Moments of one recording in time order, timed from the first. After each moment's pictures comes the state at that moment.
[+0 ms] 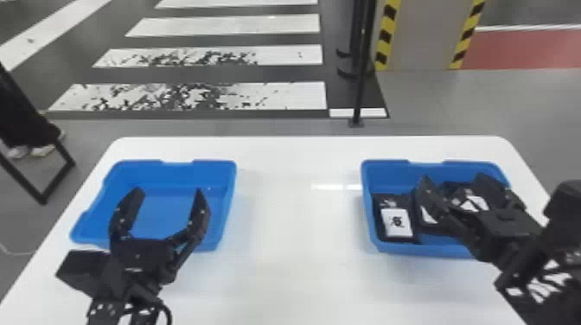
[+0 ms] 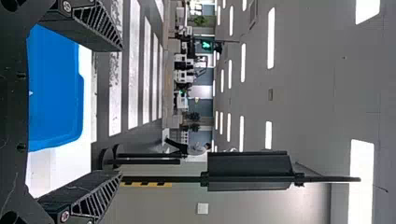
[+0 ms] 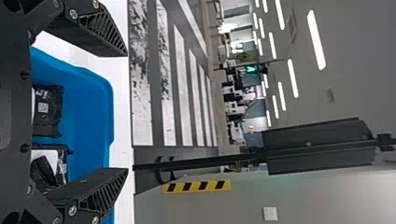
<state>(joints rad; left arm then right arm) 0.47 0.05 0.09 -1.89 0.09 -0.30 -0.07 0.36 -0.20 -0.02 -2.12 -0.32 0.33 0.10</state>
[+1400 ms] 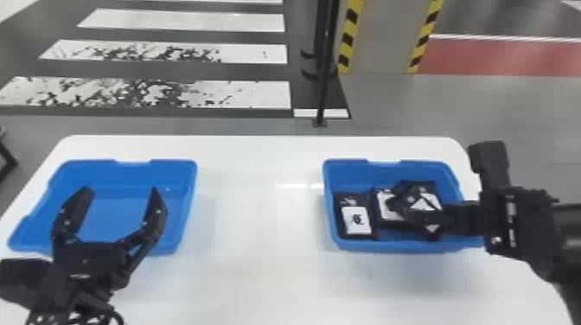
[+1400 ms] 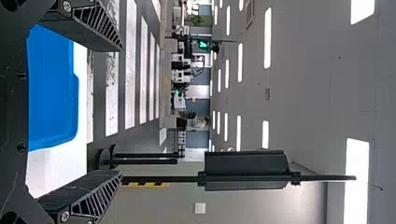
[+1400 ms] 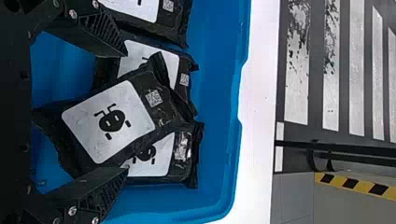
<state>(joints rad) 0.46 0.05 0.09 -1.89 0.09 -0.31 -0.07 -0.08 -0.29 -0.09 -1.90 -0.07 1.24 0.36</state>
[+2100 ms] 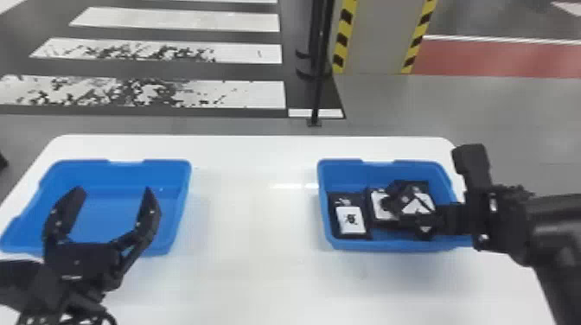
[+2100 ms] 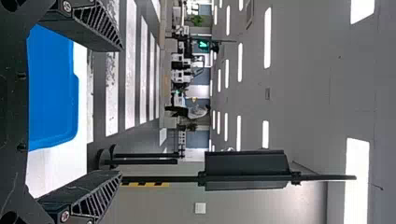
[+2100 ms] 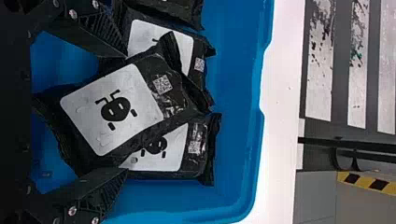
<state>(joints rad) 0.46 0.05 0.09 -1.89 0.09 -0.31 -0.07 -0.15 -0.31 -0.05 -1.78 -0.04 1.25 0.37</state>
